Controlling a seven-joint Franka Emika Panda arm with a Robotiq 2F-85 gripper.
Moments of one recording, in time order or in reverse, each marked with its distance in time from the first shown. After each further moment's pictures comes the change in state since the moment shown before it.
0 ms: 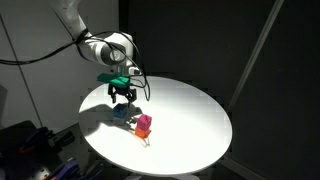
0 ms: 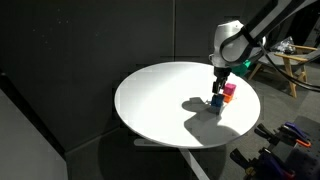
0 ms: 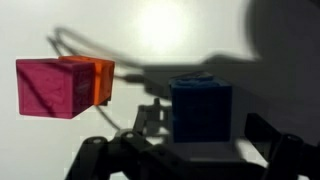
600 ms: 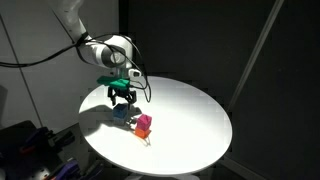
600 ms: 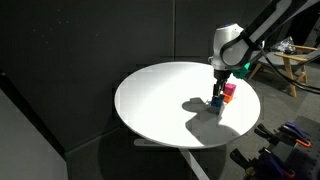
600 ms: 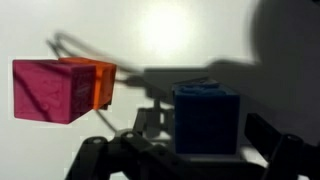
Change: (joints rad) arm 0.000 0.024 0.000 -0.001 -0.040 0.013 0.007
